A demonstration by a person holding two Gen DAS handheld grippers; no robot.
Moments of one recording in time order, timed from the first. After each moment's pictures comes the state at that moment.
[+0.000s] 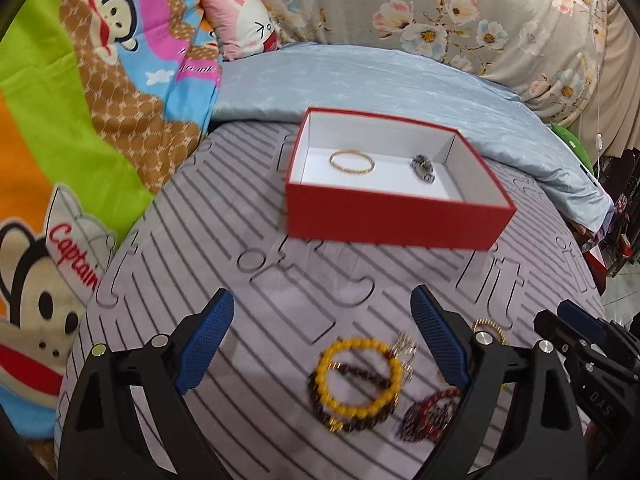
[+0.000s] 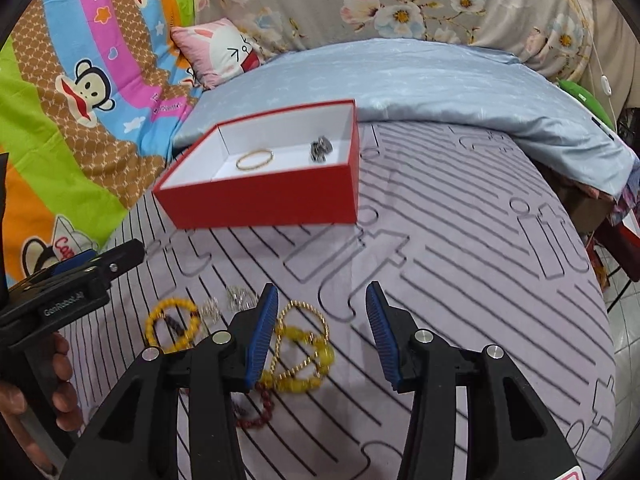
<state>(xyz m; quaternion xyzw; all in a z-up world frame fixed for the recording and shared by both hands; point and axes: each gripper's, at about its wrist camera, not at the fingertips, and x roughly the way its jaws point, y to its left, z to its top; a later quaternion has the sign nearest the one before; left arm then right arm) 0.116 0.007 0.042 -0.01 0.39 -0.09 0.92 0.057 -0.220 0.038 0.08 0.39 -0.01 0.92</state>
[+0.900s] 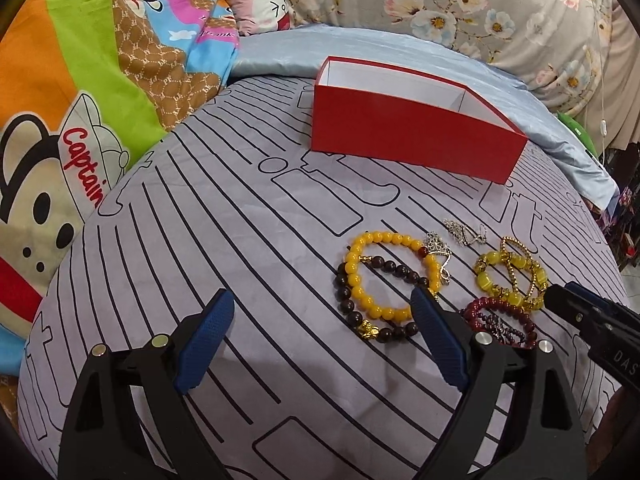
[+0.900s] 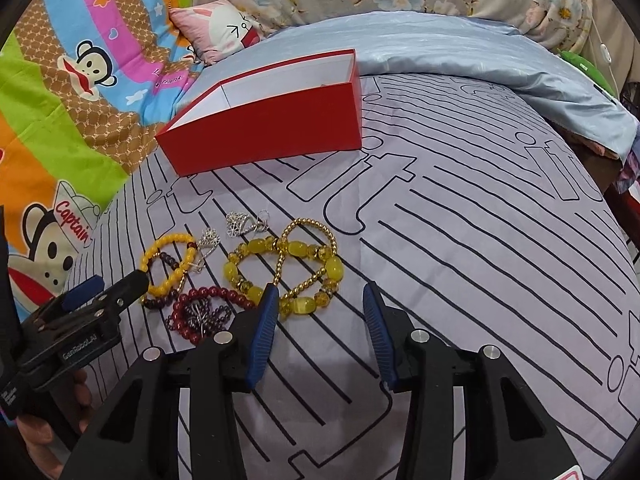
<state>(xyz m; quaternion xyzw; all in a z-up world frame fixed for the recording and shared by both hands) 0.071 0.020 -0.010 -0.02 0.41 -0.07 0.91 0.034 -0.212 0.000 0.10 0.42 0.00 0.90</state>
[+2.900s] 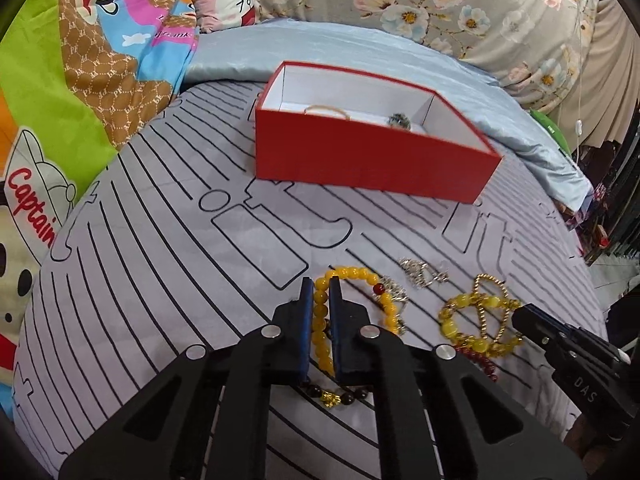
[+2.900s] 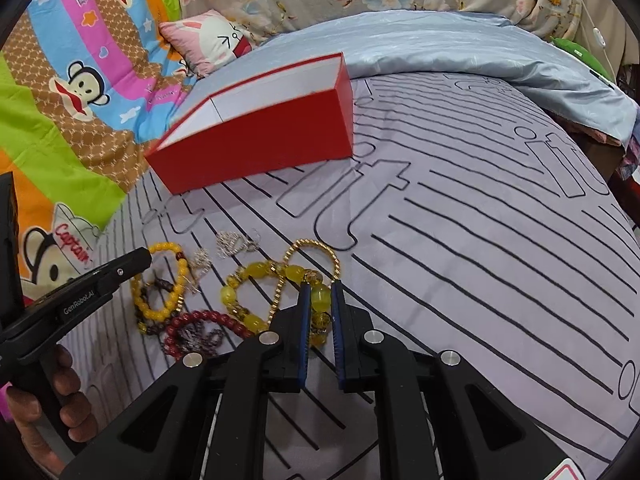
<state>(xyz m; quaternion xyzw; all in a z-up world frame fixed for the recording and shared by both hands) 0.107 0.000 0.009 -0.03 0.42 -0.14 0.90 0.041 -0.222 0.001 0.13 0.41 0.00 0.90</state>
